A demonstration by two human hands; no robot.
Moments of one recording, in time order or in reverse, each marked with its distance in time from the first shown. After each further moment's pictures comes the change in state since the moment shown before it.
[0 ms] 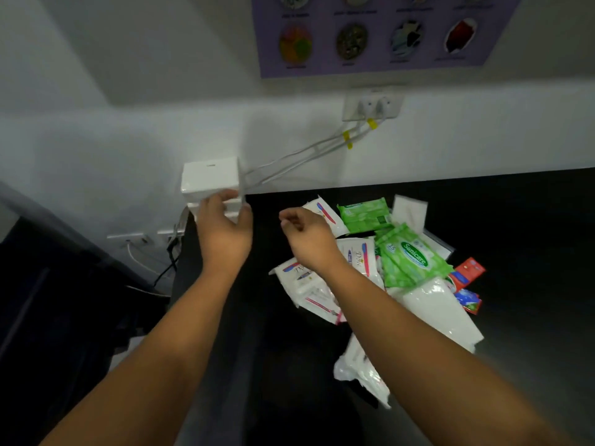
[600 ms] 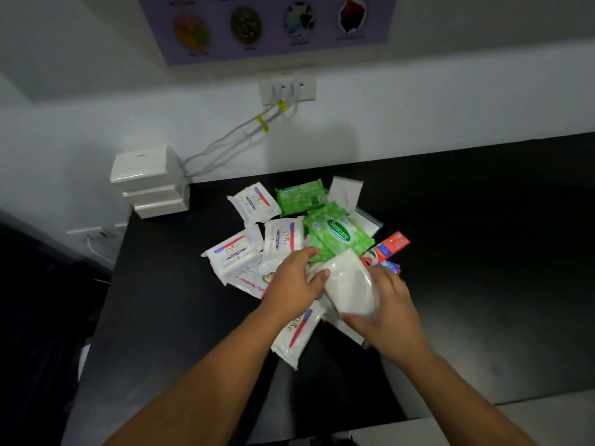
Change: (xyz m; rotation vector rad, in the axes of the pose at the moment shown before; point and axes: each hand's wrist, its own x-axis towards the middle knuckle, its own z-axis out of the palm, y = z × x) left_hand -0.204 0.085 0.138 0.005 -0.758 -0.050; right_hand -0.189 0.154 -0.213 -0.472 0.122 0.078
